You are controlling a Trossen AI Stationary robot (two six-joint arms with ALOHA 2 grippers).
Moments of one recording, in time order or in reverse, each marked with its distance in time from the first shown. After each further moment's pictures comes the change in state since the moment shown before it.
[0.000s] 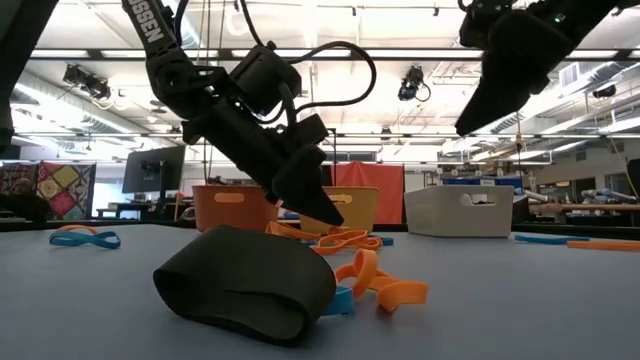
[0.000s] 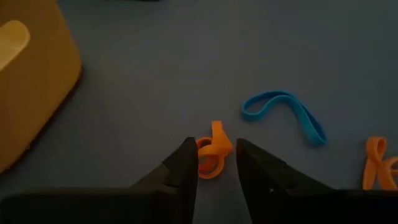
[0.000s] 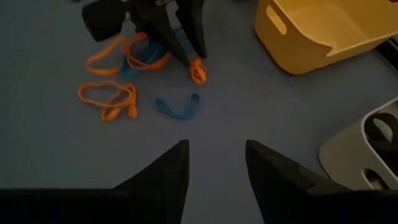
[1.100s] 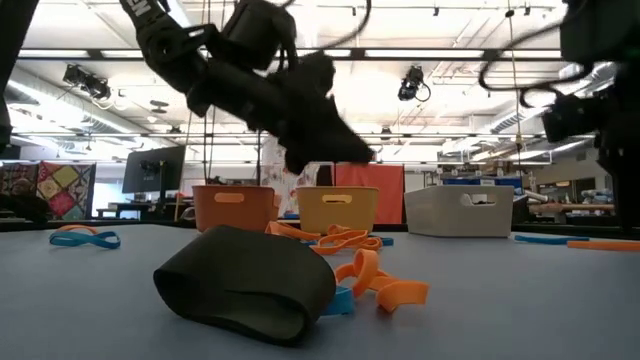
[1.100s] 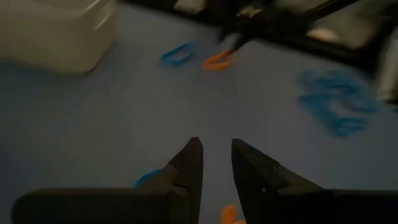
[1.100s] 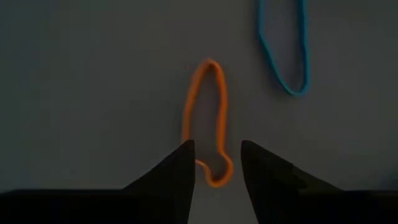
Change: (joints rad) left arm -0.061 -0.100 0.033 0.107 0.187 -0.134; right arm 0.124 0.000 -0.205 -0.411 -0.298 0.553
